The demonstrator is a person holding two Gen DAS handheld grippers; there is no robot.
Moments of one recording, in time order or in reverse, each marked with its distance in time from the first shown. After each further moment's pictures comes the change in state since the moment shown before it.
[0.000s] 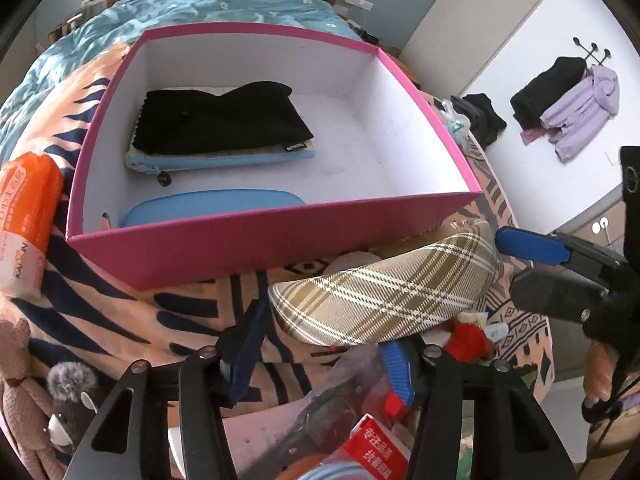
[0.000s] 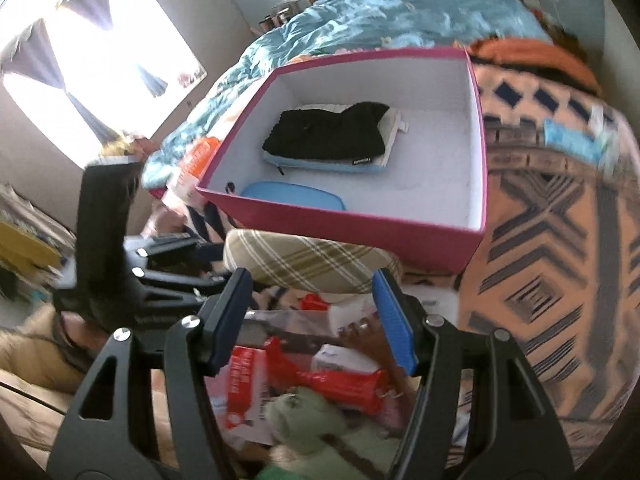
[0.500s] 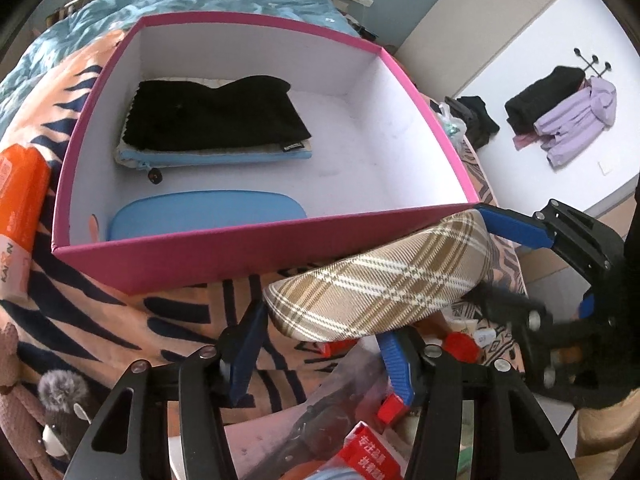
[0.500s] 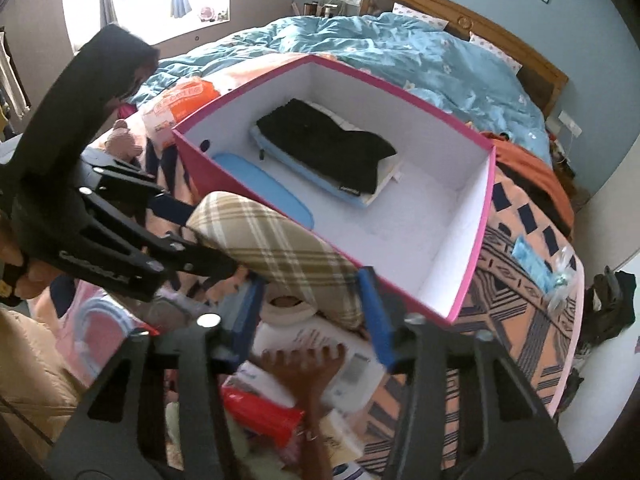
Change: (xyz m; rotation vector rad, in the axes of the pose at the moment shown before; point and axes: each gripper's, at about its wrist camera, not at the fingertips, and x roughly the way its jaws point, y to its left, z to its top) left arm 0.004 0.010 0.009 -0.039 0.024 -0.073; right arm 0.035 0.028 0.005 -0.423 0.011 -0.260
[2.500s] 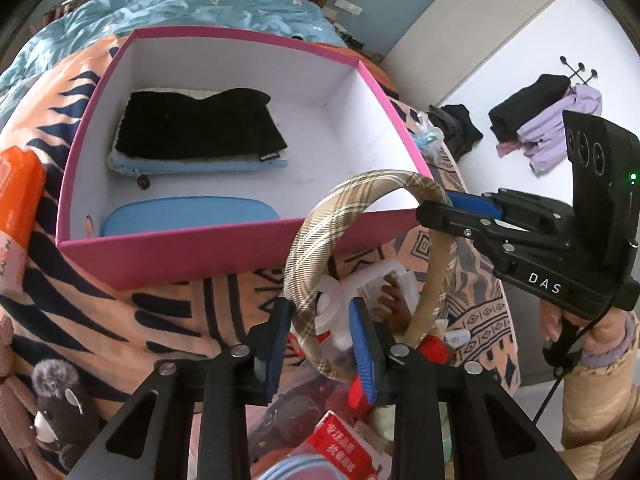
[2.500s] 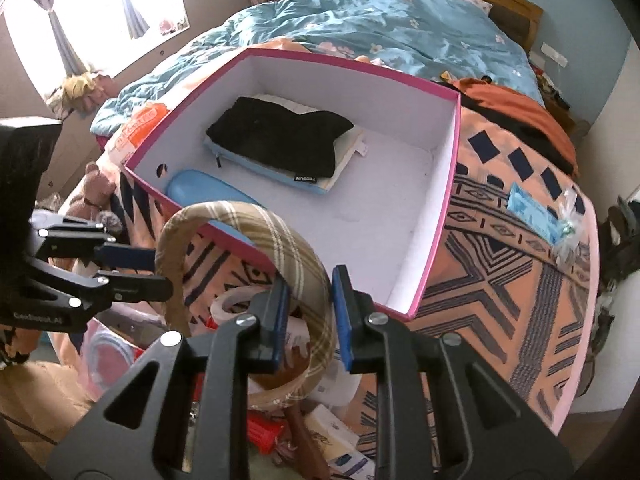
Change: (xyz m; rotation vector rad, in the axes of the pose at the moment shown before) left arm -0.012 -0.013 -0.002 0.003 -0.030 -0.045; right arm 0.008 -0.054 0.006 0.234 0.077 0.061
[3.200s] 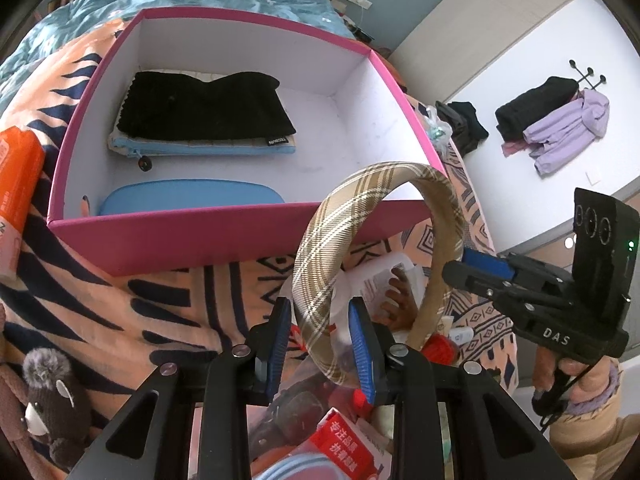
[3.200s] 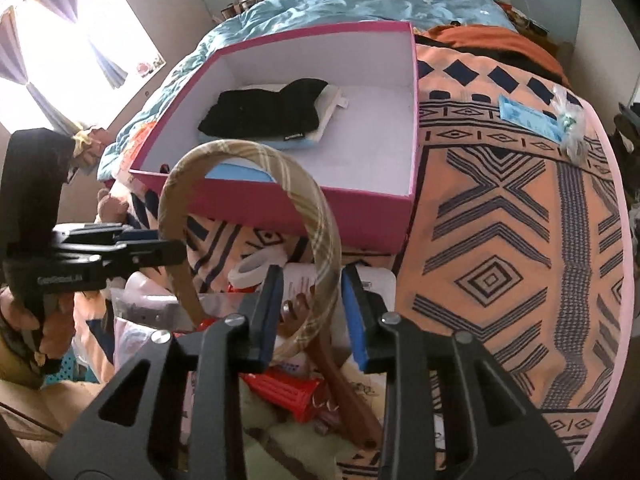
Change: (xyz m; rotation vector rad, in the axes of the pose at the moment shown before) left arm 0.006 0.005 -0.004 -0.030 0.031 0.003; right arm -0.005 -0.015 -0.053 0.252 -0.018 0.092
